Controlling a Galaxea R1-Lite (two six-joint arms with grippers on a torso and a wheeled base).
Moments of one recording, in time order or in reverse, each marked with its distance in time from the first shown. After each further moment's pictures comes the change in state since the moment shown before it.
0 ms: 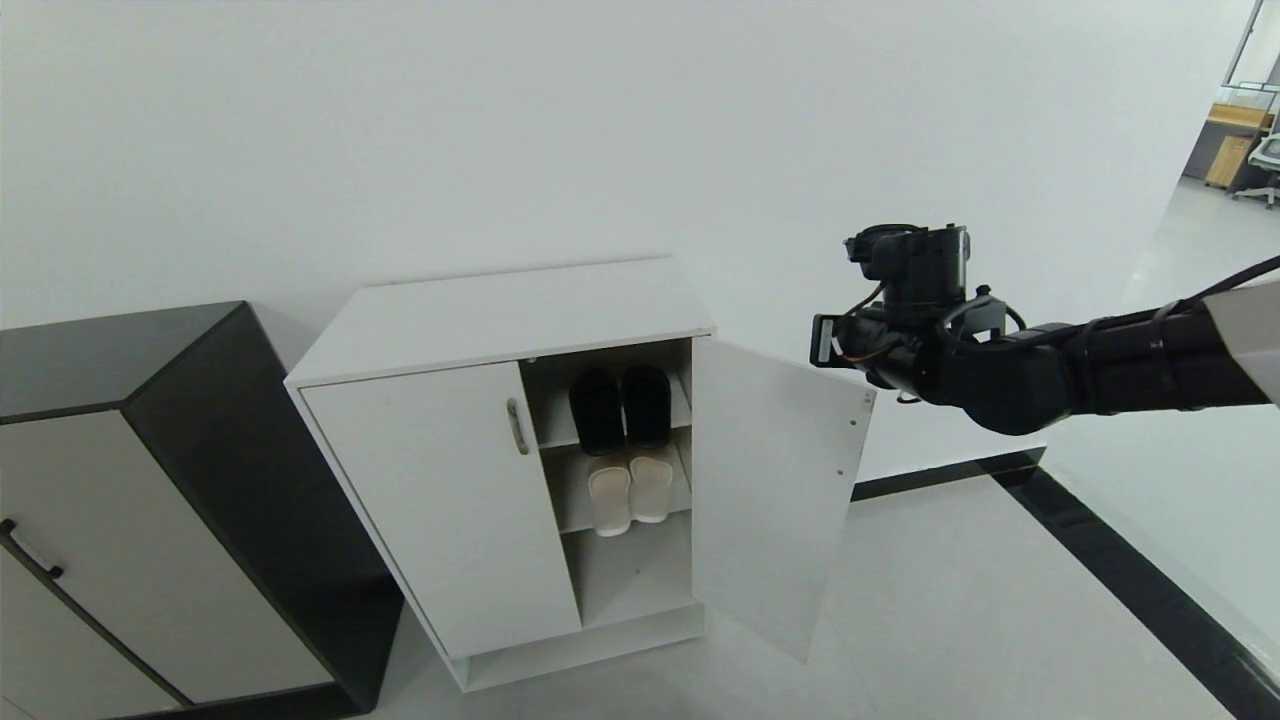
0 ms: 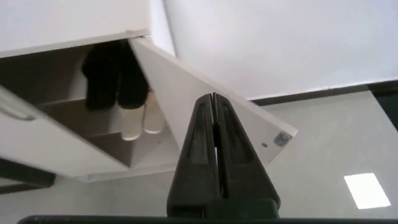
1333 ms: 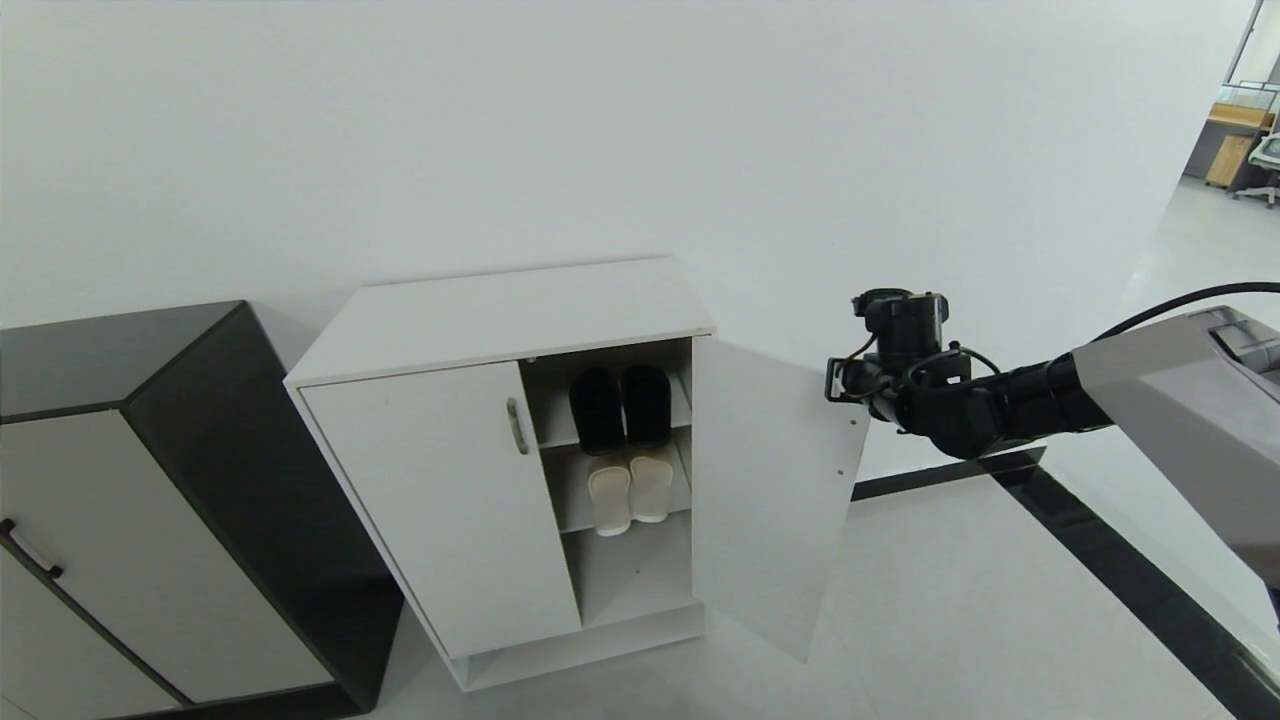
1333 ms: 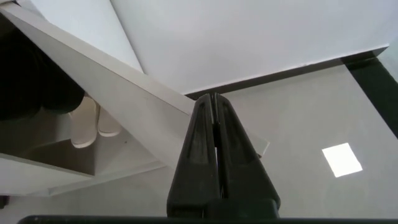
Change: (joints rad) left arm 0.000 0.000 0.000 0.000 0.000 0.000; right arm -0.117 0.211 -0.062 -0.090 0.002 -0.004
